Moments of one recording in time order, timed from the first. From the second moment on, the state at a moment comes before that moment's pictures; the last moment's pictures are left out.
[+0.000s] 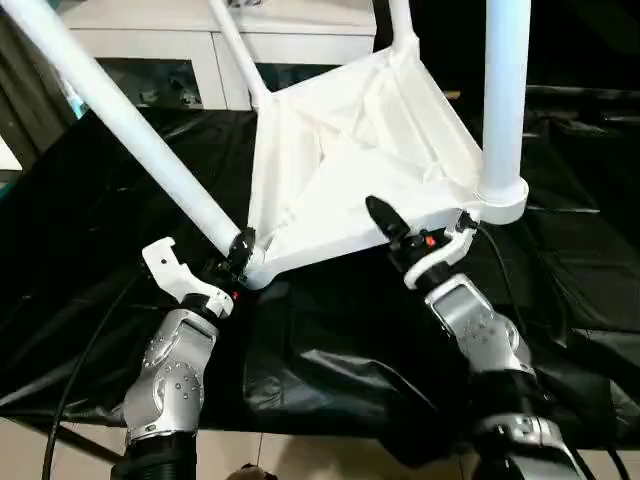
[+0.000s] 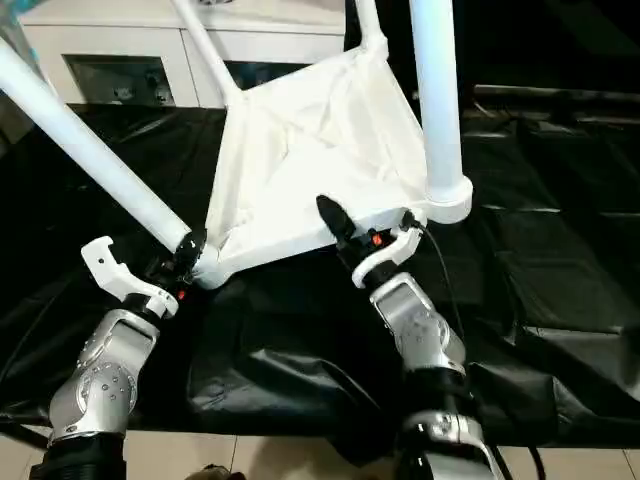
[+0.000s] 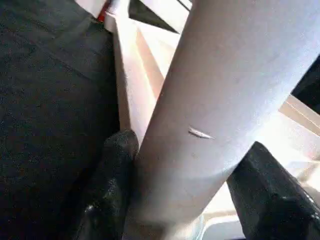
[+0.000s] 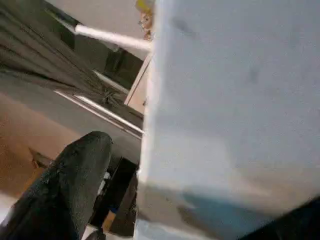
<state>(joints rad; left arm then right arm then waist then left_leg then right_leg) -0.22 -0.06 0.29 0.14 -0.52 0.28 -0.32 -0.55 0.04 -0.34 0.56 0.80 0.45 0.47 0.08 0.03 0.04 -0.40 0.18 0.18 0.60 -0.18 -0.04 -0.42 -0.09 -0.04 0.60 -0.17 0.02</state>
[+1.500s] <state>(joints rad) -0.11 0.04 0.26 -0.03 -0.64 0.36 -0.48 -0.49 0.02 -0.35 0.43 0.74 0.42 0.31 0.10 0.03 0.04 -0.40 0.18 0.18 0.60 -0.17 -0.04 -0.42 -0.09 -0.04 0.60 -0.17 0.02</state>
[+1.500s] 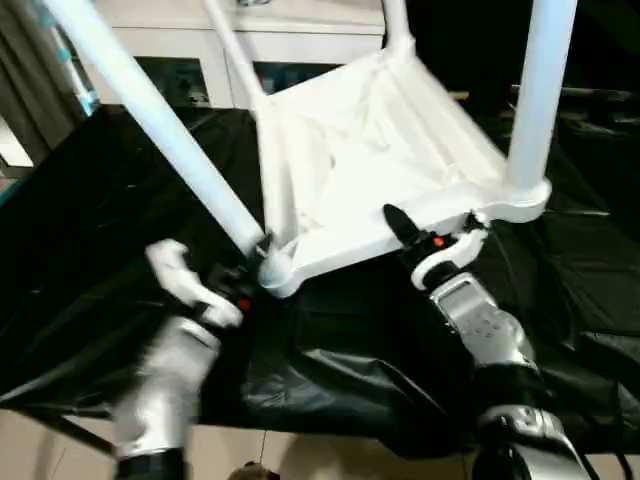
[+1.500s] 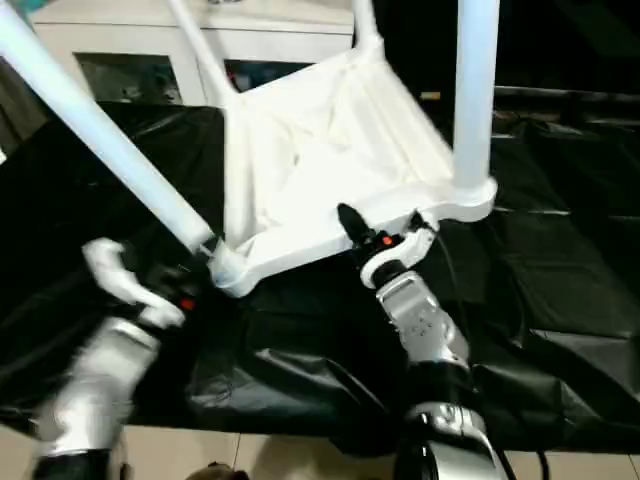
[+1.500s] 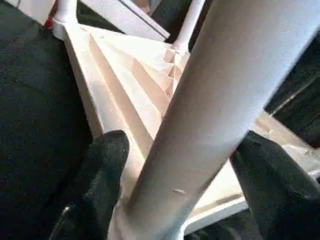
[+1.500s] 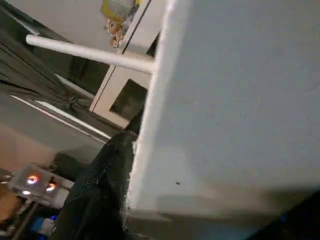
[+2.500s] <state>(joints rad) -0.18 0.39 0.08 -0.34 -0.52 0.42 -0.68 -0.47 -0.30 -0.27 0.04 0.59 0.54 0.10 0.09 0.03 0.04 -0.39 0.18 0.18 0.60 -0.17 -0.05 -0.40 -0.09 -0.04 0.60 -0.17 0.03</state>
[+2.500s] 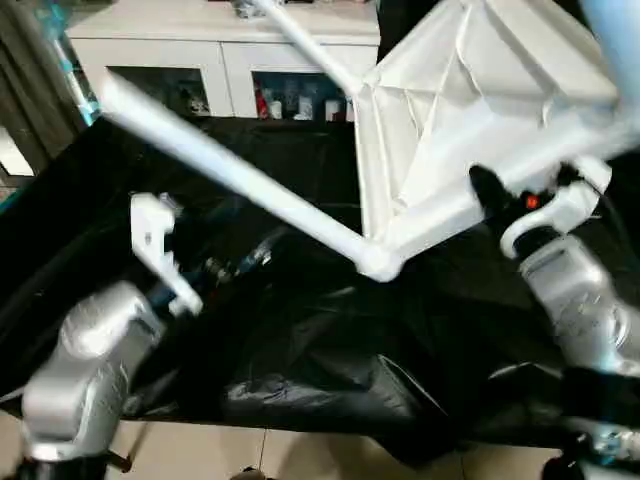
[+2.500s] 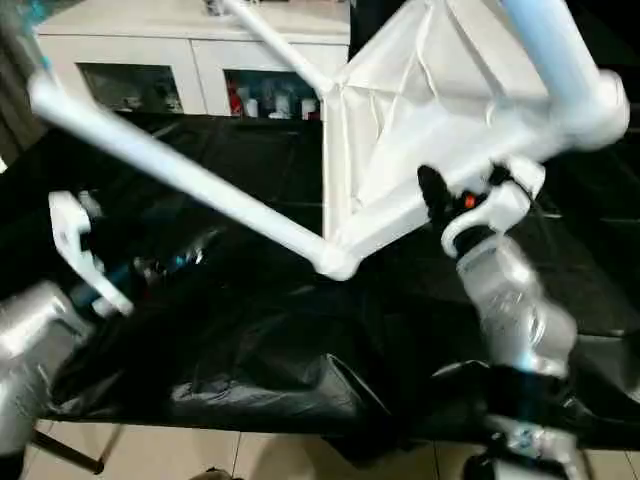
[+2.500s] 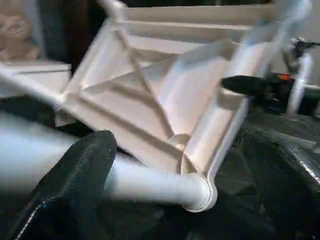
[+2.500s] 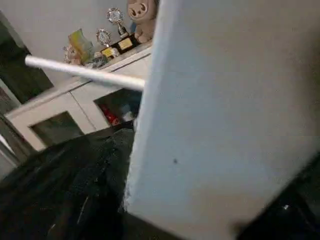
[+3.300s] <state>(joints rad) -0.36 0.45 -0.09 -0.38 -0.33 0.41 -0.62 -0.42 -0.40 0.00 -0.26 0.31 0.69 -0.04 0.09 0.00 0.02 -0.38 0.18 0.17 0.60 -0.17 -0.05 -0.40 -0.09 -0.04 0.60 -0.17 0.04</state>
